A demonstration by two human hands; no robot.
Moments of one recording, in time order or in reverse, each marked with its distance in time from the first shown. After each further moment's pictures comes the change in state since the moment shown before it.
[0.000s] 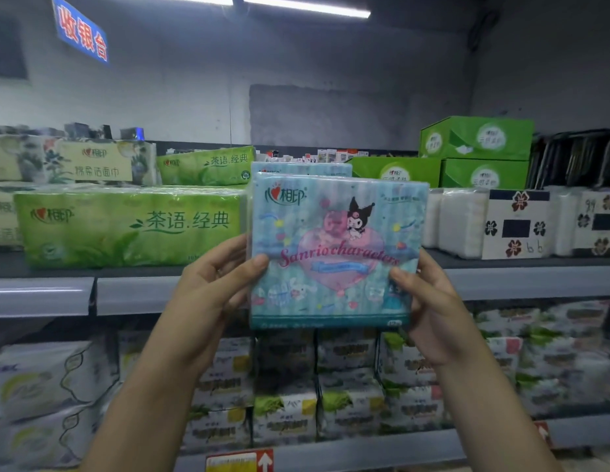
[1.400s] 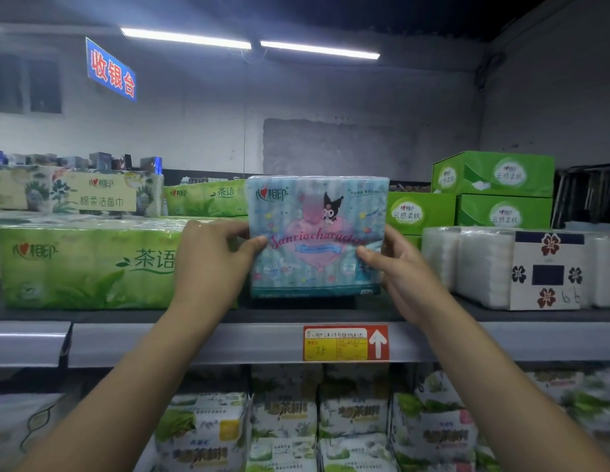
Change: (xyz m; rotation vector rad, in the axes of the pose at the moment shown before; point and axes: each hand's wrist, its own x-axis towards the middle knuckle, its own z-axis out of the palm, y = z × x) left_hand 0.103 0.010 0.000 1.068 0.422 0.459; right_hand 0.118 -0.001 -0.010 -0.323 -0.058 -0.082
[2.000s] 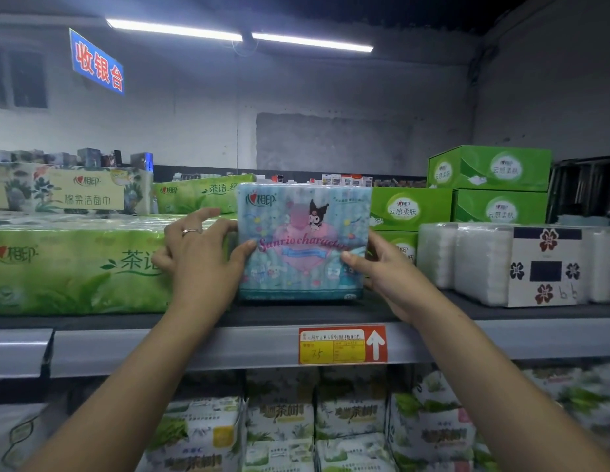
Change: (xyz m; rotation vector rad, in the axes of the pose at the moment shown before) left_hand 0.002 -0.012 0.016 0.289 -0.004 -0.082; right_hand 0.010 0.007 0.002 -0.202 -0.005 0.141
